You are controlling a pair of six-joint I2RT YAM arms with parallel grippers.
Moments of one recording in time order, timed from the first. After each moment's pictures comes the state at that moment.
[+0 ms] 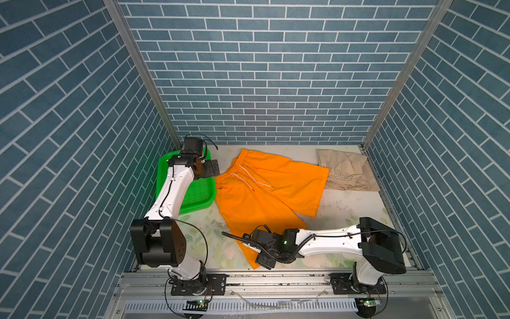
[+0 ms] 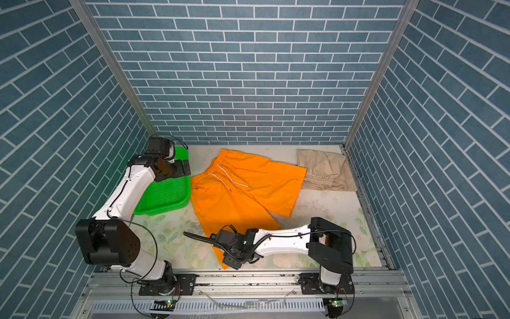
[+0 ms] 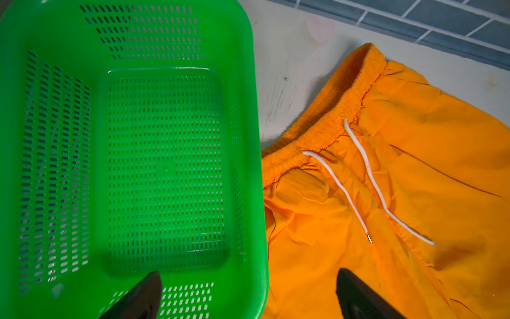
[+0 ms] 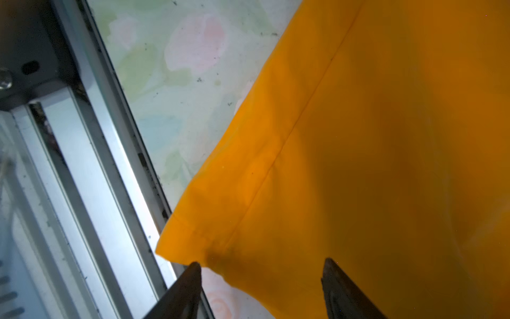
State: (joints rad) left arm 0.00 1.53 1.41 -0.89 -0.03 -0.26; right arm 1.41 1.76 1.12 -0.52 0.08 0.13
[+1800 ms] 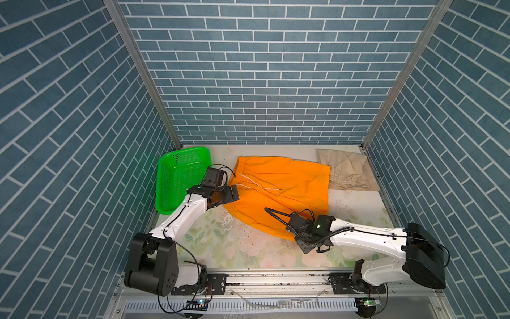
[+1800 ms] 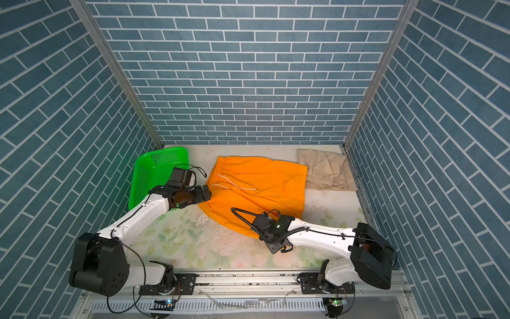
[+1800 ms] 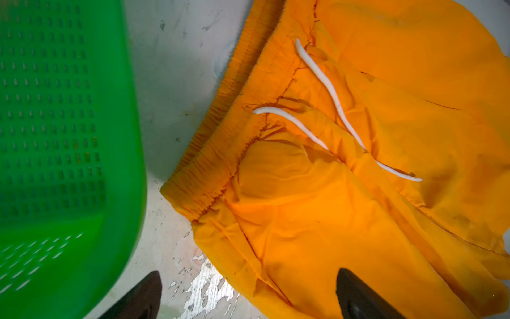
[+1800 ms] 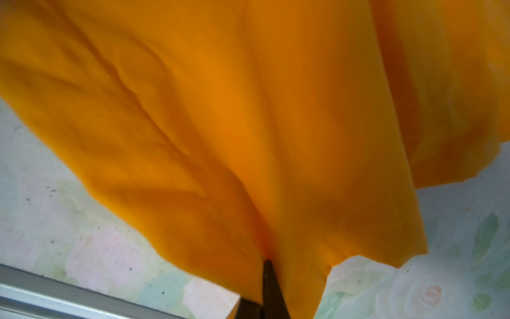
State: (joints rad) left arm -0.23 1.35 0.88 -0.56 0.06 -0.51; right arm 1.13 1.34 0.81 -0.90 0.23 0.50
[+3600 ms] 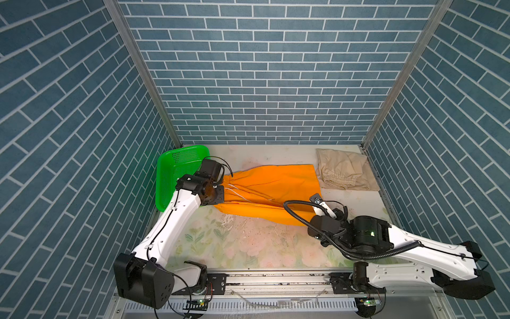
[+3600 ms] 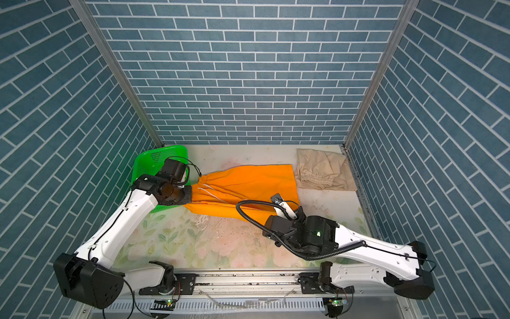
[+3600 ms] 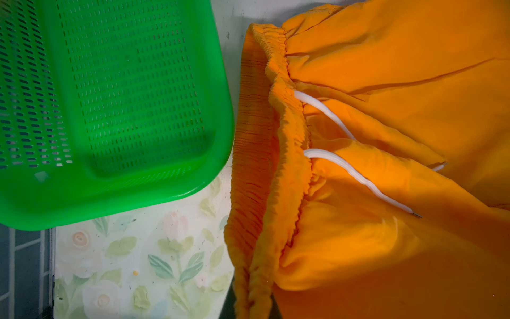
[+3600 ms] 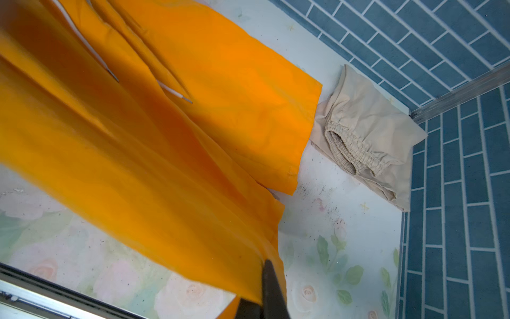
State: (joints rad) left arm -0.27 1.26 1.22 -1.14 -0.13 -0.32; right arm 1.35 1.04 1.18 -1.28 0.75 0.56
